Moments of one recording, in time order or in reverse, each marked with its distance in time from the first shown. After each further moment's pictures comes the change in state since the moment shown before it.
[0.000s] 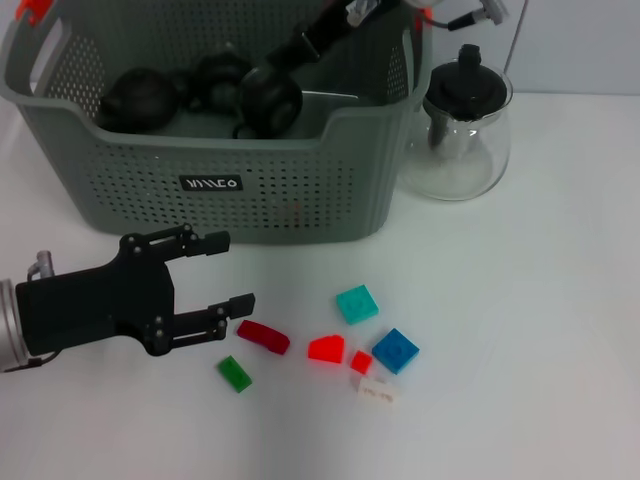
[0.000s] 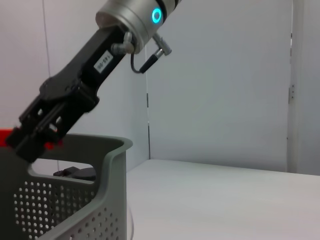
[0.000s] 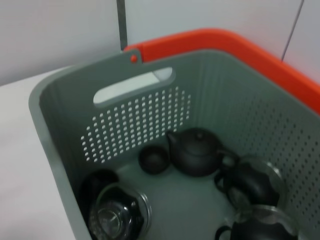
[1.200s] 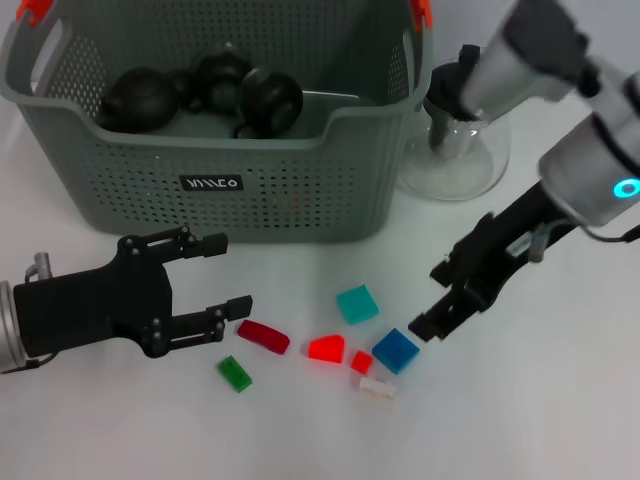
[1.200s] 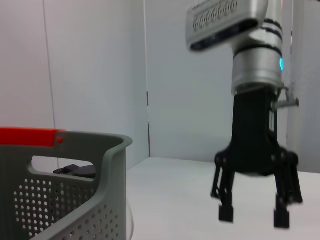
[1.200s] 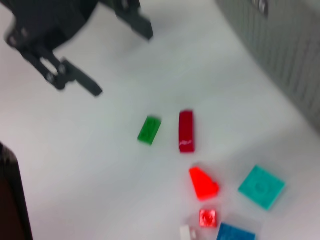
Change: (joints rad) left arm 0.001 0.001 -0.008 0.000 0.010 0.002 0.003; right arm -0.413 0.044 -0.103 -0.428 -0.049 -0.633 -0.003
